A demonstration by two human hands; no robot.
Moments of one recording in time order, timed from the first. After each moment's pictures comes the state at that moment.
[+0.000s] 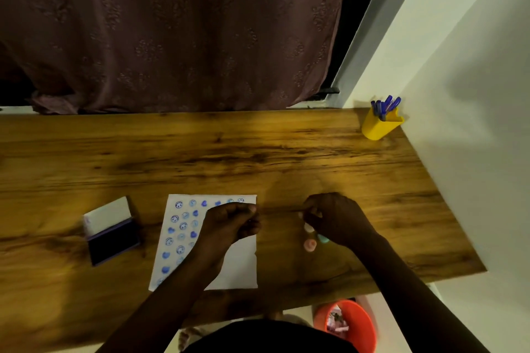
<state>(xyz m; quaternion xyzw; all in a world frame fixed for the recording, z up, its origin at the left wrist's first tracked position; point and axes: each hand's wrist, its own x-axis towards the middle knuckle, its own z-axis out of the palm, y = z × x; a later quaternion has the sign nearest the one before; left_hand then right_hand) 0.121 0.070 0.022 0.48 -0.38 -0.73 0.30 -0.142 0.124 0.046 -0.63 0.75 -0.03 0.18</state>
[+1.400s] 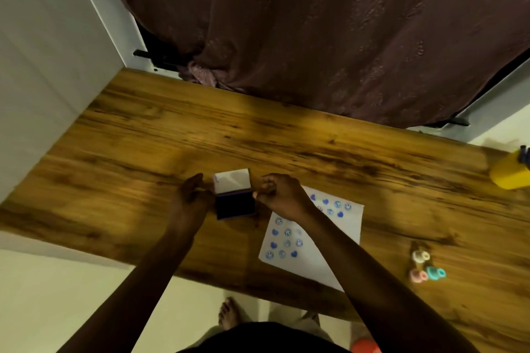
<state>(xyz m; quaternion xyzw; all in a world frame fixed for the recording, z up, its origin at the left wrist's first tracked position) 0.405 0.038 -0.021 0.65 -0.39 -0.47 0.46 0.173 0.000 0.013 -0.65 0.63 -0.13 0.40</state>
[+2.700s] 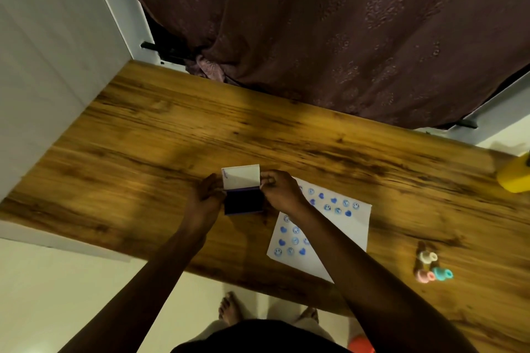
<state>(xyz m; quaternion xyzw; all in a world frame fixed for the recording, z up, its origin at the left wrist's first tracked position) 0.400 0.047 -0.018 0.56 -0.41 -0.55 0.46 0.205 -0.014 -0.016 -0.59 0.66 -0.17 0.43</state>
